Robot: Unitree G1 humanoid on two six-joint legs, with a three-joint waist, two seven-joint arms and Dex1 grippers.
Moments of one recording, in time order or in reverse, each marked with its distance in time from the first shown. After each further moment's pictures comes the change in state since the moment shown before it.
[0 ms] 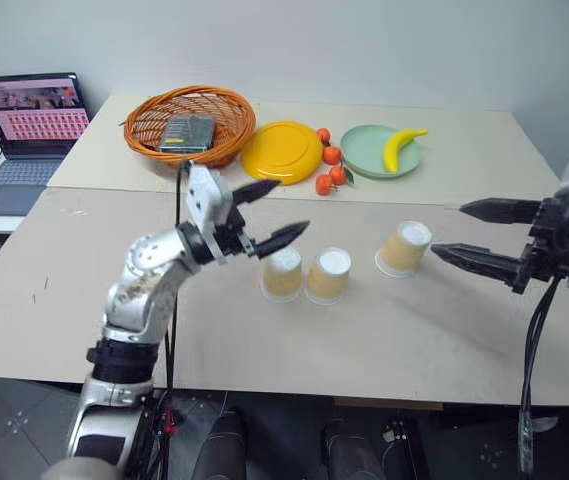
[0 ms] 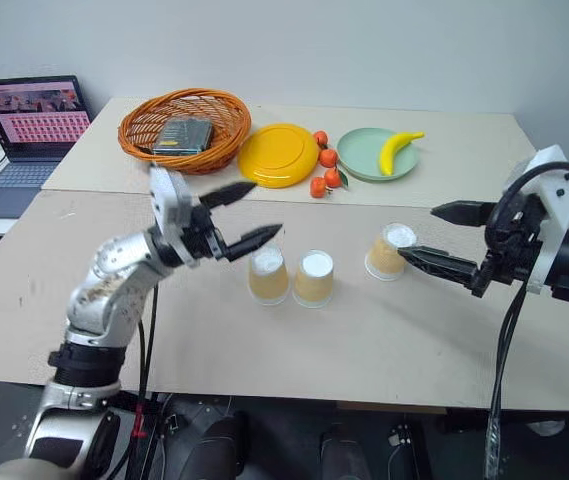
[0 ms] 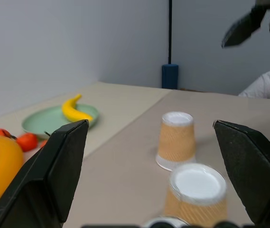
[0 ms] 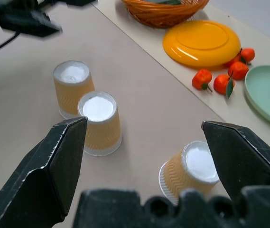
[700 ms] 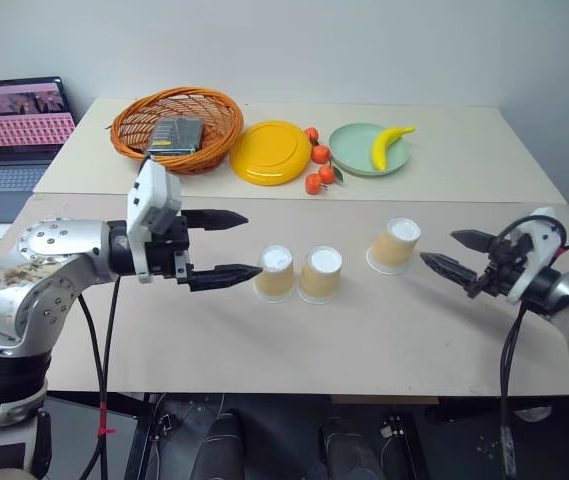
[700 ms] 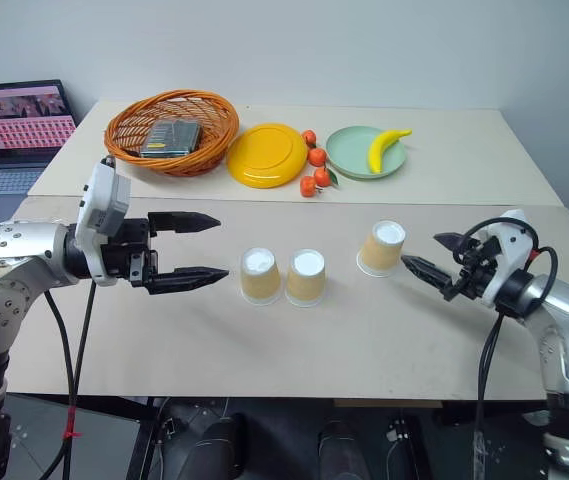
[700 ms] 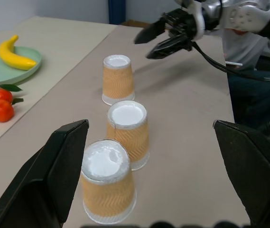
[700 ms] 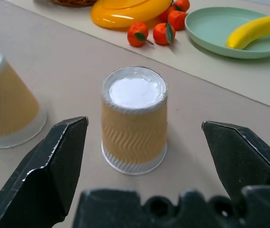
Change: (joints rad) left arm 0.126 0.450 0.100 -0.270 -0.250 0.366 -0.192; right arm -0.124 0.309 0.218 0.525 -0.324 -0.454 -0.003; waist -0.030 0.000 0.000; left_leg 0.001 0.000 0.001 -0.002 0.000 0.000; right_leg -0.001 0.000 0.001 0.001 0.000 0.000
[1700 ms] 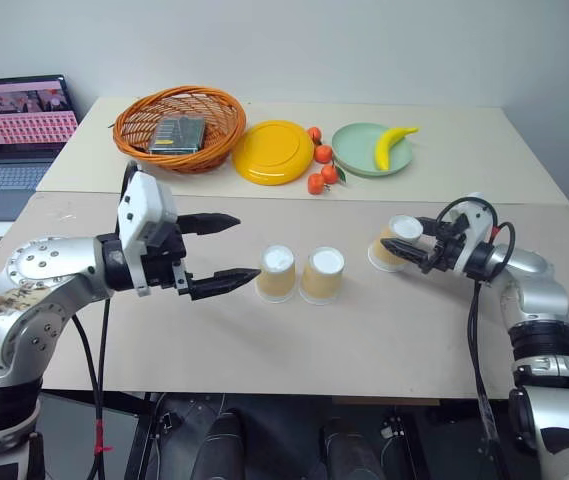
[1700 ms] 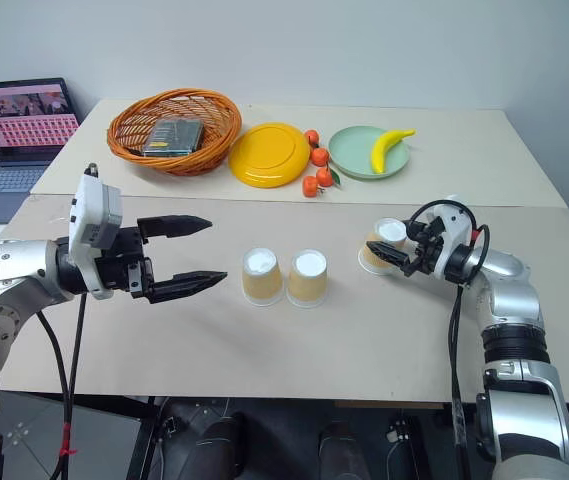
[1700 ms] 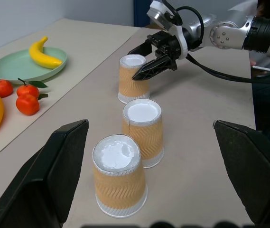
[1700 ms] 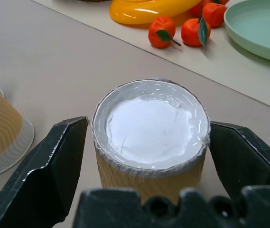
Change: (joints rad) left arm 0.103 -0.021 0.054 -0.096 -0.015 -0.006 0.142; right arm -0.332 0.122 0.148 0.490 -0.153 -0.213 0.134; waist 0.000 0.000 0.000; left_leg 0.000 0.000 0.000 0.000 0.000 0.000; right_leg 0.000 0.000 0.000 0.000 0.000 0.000
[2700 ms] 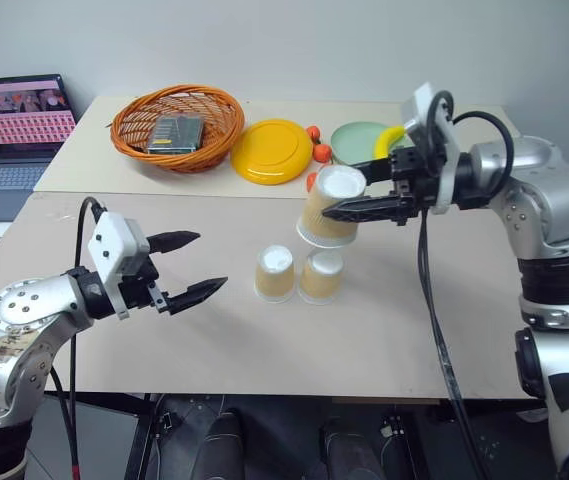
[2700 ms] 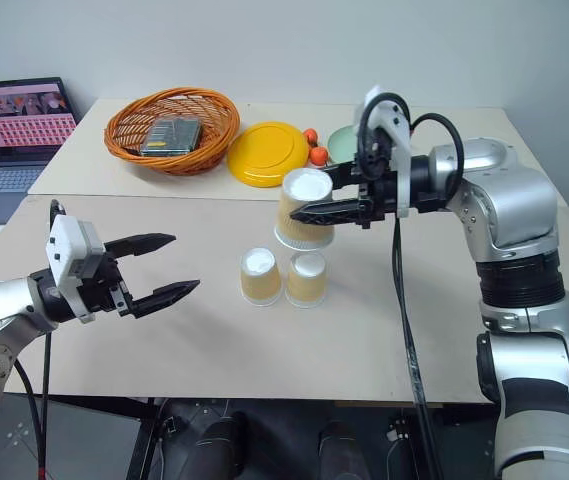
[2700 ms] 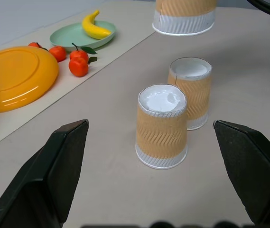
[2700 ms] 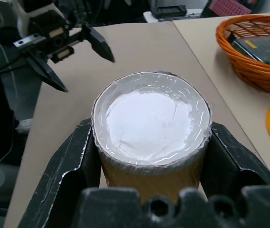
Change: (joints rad) left arm 0.263 -0.049 0.096 0.008 0.163 -0.216 0.044; right arm -0.349 -0.045 0.230 -0.620 0.193 0.630 0.243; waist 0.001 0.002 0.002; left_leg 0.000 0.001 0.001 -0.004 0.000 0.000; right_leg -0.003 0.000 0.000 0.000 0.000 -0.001
